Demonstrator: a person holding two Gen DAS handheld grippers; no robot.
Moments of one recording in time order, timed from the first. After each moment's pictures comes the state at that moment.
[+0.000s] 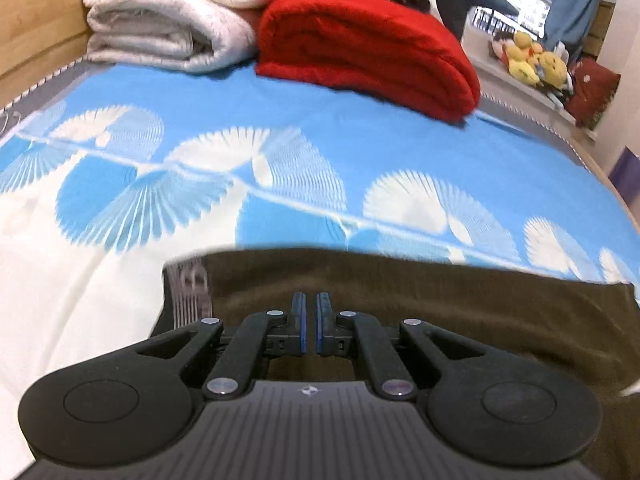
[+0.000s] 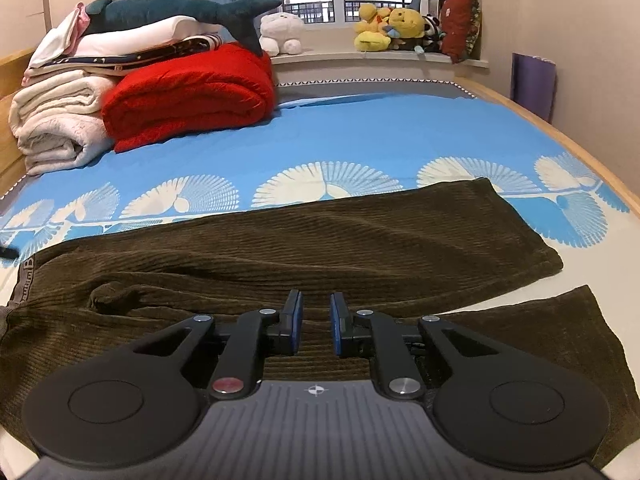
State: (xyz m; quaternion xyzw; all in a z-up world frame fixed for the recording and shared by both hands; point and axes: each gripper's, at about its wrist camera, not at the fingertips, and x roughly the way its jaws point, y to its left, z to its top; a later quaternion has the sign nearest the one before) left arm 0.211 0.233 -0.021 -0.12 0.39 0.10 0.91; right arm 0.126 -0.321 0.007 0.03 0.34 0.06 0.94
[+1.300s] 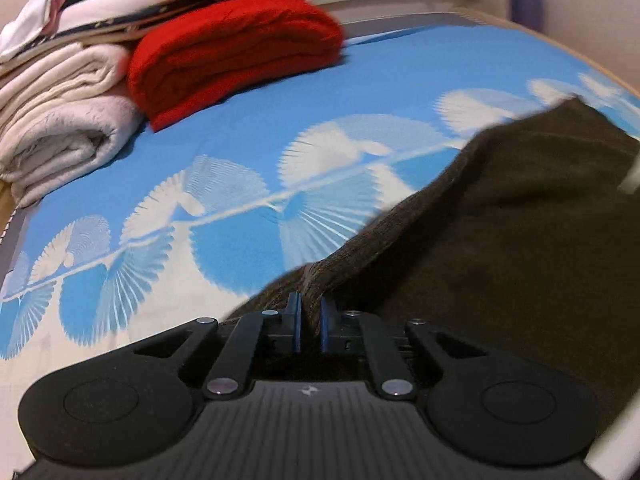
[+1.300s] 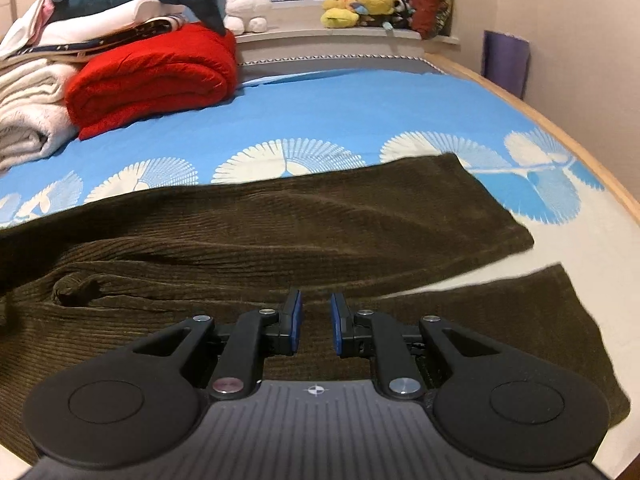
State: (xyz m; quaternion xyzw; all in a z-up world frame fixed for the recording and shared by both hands) left arm 0.141 0.149 0.002 0.14 0.41 -0.05 0.90; right arm 0.132 -0.334 -0.008 0.03 0.38 0.00 0.93
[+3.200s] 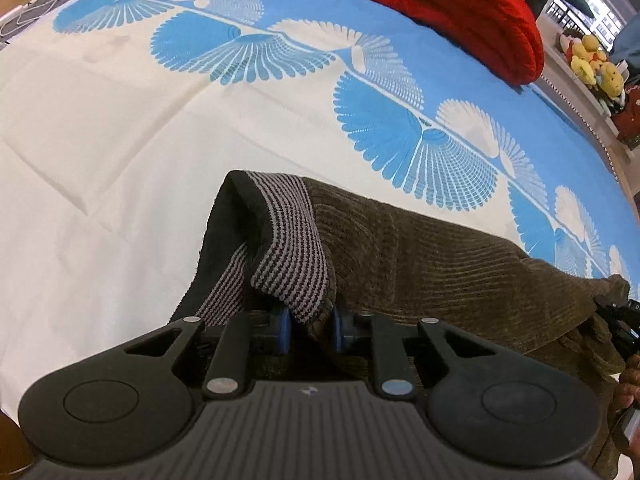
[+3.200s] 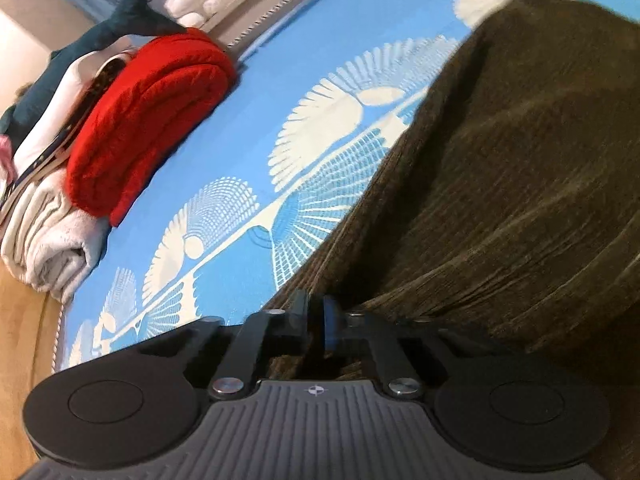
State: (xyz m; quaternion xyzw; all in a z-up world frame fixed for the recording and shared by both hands) left arm 0.098 0.258 -0.047 -0.23 0.49 0.14 0.83; right arm 0.288 -0.270 -0.090 0.30 0.41 0.06 0.86
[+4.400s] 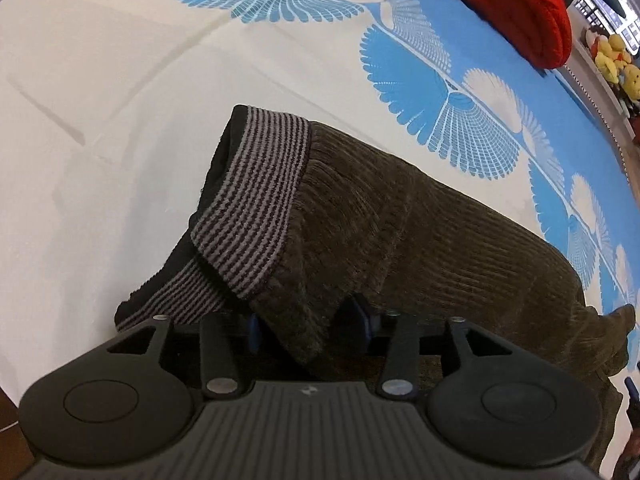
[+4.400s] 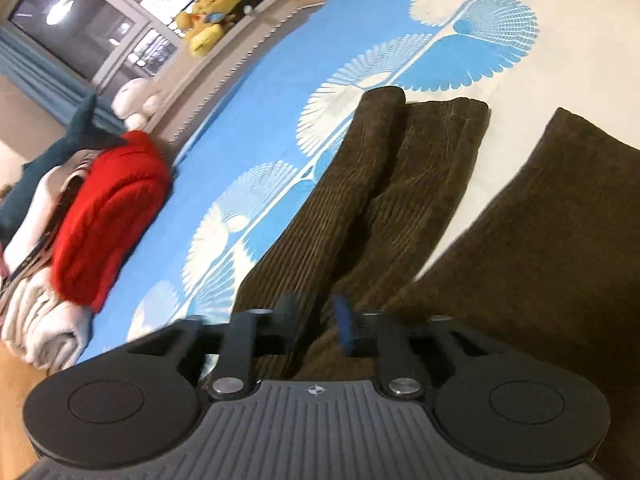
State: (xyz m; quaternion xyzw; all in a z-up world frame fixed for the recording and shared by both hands) left arm 0.097 0.263 -0.078 -0.27 0.54 0.15 0.79; right arm 0.207 -0.459 -0.059 0.37 0.36 -0.04 0.86
